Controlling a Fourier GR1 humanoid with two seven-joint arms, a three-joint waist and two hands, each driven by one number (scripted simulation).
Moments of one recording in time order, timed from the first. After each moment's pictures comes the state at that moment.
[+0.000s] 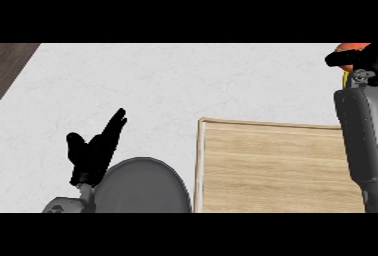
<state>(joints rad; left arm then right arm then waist) -0.06 0.15 -0.15 -1.50 0.12 0.05 0.21 -0.76 -0.32 -0.18 -1.23 1.45 -0.16 1.15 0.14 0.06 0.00</state>
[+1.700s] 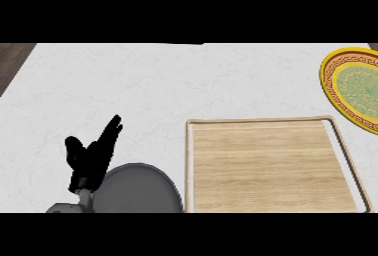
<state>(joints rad) -0.02 0.13 -0.12 -1.48 0.12 0.07 0.21 -0.74 -0.35 -0.89 -0.84 1.90 -0.84 1.09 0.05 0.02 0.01</state>
